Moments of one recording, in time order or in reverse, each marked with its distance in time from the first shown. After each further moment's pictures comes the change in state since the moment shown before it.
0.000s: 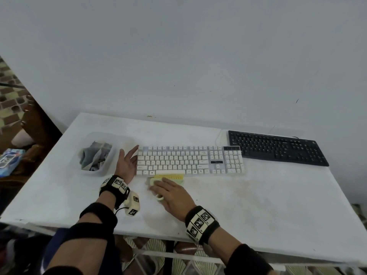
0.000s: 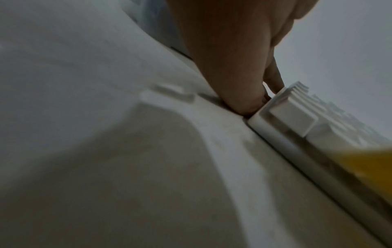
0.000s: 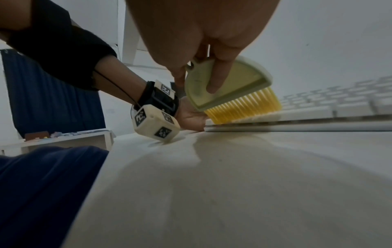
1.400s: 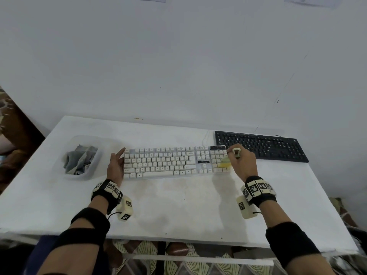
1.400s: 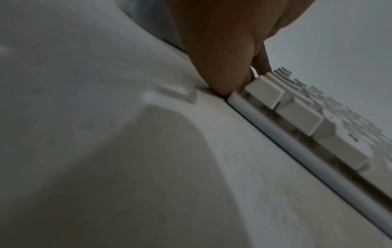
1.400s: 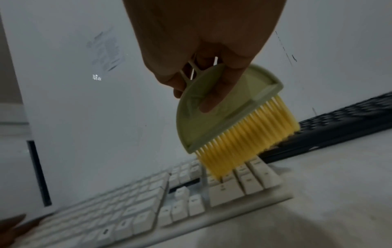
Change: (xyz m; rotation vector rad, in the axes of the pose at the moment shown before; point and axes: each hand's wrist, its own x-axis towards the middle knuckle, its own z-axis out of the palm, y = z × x) left_hand -0.002 -0.018 0.014 0.146 0.147 0.179; right_hand -0.058 0.130 -0.207 -0.078 0.334 0.859
